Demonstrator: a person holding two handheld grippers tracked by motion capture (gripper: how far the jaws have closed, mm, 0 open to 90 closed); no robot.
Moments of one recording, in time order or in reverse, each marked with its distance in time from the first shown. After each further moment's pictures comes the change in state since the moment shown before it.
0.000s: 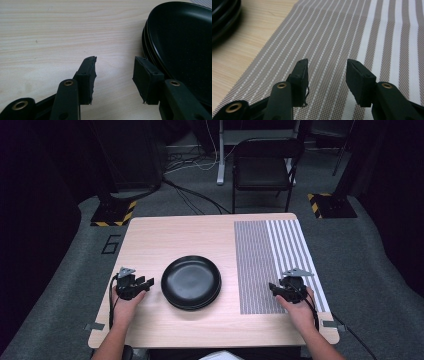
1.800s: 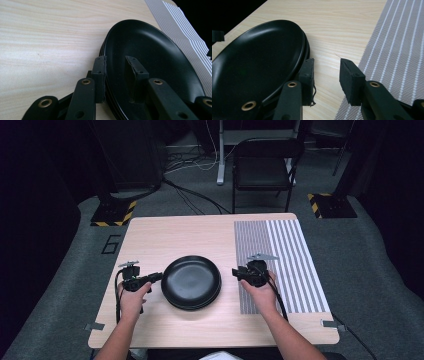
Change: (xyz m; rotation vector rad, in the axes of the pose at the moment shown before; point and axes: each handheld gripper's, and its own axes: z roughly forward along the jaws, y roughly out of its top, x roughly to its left) left arm -0.023 0.027 0.002 0.049 -0.167 -0.229; right arm 0.078 0.059 0.055 -0.069 0.264 0.073
